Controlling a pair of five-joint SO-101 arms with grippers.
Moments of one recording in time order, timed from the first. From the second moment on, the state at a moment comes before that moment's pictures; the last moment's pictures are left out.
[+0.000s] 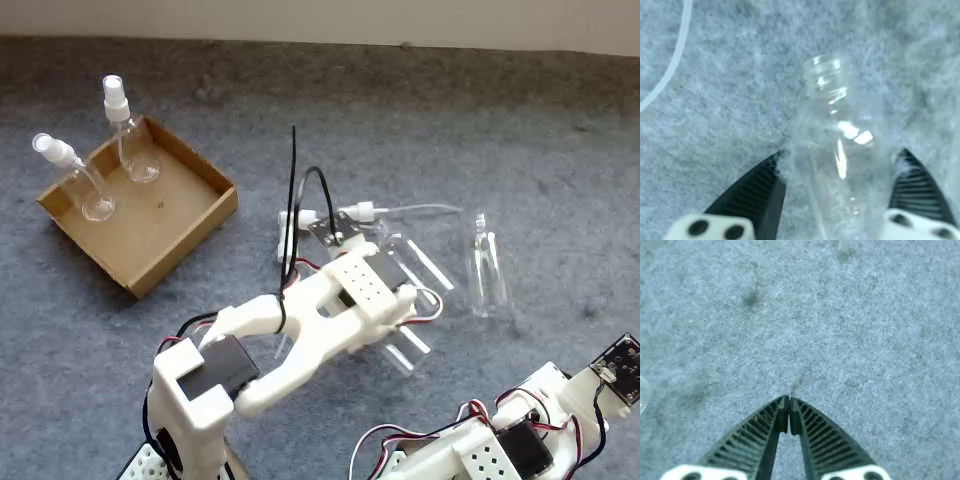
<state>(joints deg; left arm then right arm) 45.4 16.5 11.0 67.3 87.3 58.0 -105.0 95.5 58.2 10.7</state>
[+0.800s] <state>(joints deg) 41.4 16.5 9.5 71.3 87.3 58.0 -105.0 95.5 58.2 10.7</state>
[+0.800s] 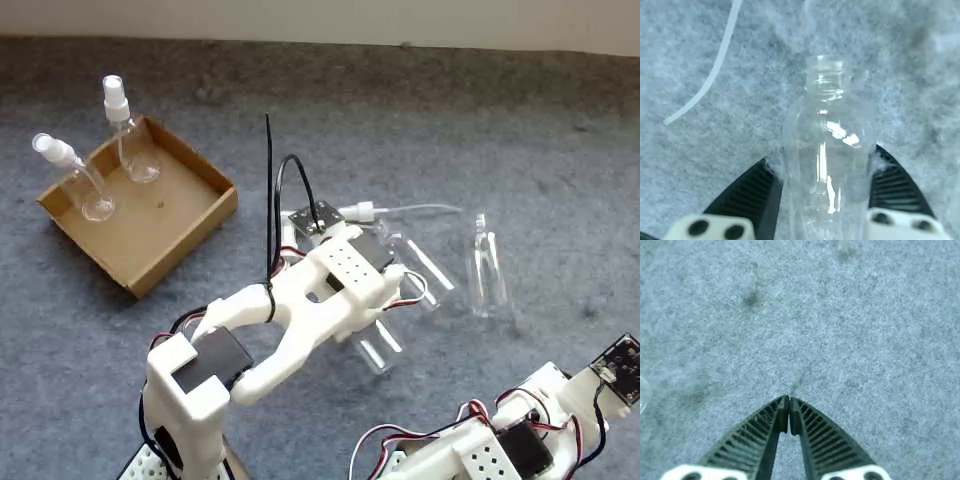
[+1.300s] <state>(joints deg) 32.7 16.5 -0.9 81.7 74.9 58.0 -105.0 95.5 58.2 10.7</state>
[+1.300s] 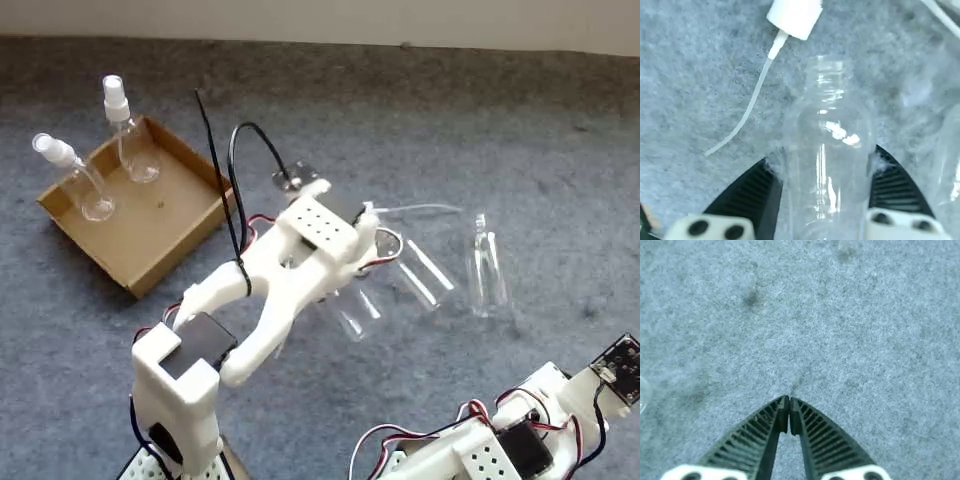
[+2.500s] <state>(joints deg) 27.3 2.7 -5.8 99.6 0.7 17.6 -105.0 95.5 58.2 10.8</state>
